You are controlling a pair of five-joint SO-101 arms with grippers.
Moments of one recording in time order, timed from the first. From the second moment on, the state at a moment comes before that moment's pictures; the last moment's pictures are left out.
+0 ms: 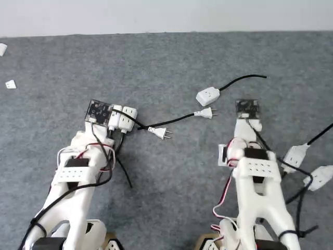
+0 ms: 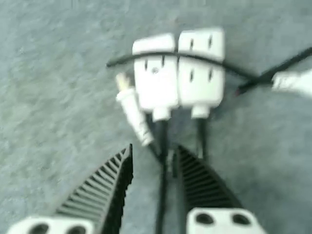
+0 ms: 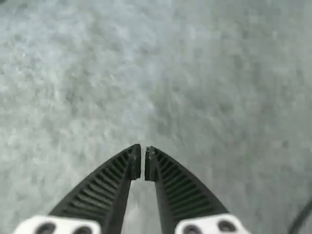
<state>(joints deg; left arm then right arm) -4.1 -25.8 68.7 20.3 -11.4 2.6 -28.9 59.4 41.2 3.6</state>
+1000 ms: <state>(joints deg) 5.5 9.5 27.6 39.0 -7.9 1.3 -9.1 48.4 40.7 3.7</state>
